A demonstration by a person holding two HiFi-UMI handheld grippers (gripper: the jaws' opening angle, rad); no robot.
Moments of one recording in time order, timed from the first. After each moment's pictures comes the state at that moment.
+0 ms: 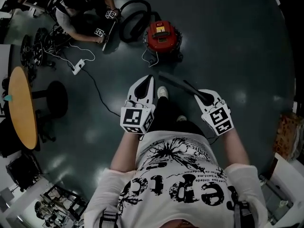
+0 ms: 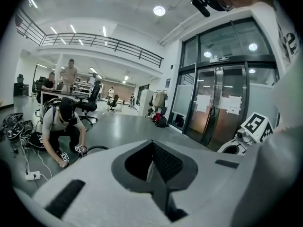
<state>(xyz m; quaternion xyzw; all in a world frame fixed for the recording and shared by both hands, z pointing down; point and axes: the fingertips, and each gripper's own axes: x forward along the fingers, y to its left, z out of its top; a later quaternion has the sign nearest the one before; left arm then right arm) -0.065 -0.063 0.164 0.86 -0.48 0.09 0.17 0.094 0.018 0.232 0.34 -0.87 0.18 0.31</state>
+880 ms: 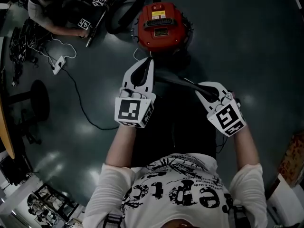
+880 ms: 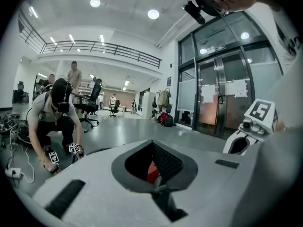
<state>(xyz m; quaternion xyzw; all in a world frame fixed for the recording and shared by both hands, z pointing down) -0.041 -0.217 0.480 0.86 -0.50 0.07 0.09 0.089 -0.120 0.539 0.23 -0.91 0.09 0.32</state>
